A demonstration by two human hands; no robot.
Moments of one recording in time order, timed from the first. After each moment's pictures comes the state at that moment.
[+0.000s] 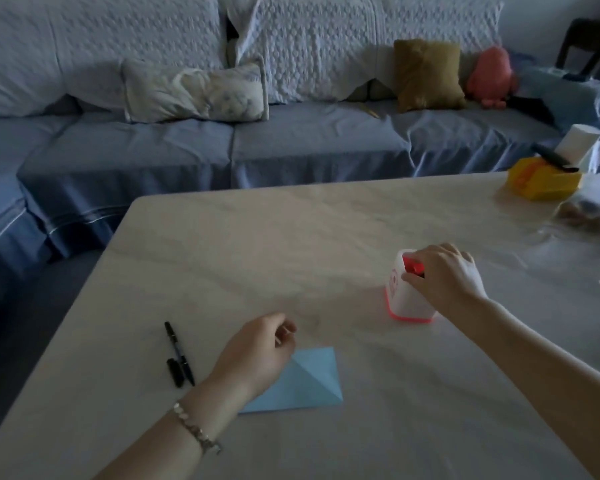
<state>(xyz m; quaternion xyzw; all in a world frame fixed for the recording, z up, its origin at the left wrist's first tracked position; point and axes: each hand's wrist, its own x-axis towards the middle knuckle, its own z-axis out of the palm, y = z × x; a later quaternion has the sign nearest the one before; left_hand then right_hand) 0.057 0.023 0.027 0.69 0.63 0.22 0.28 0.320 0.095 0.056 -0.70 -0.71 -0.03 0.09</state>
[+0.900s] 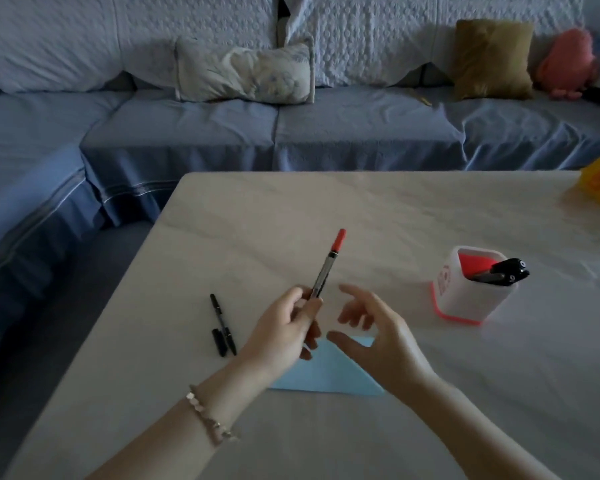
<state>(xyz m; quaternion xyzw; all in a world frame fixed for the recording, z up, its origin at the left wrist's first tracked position) 0.039 0.005 0.043 0.52 0.59 0.38 0.49 0.191 0.020 0.014 -0.46 -0.75 0.28 0.38</state>
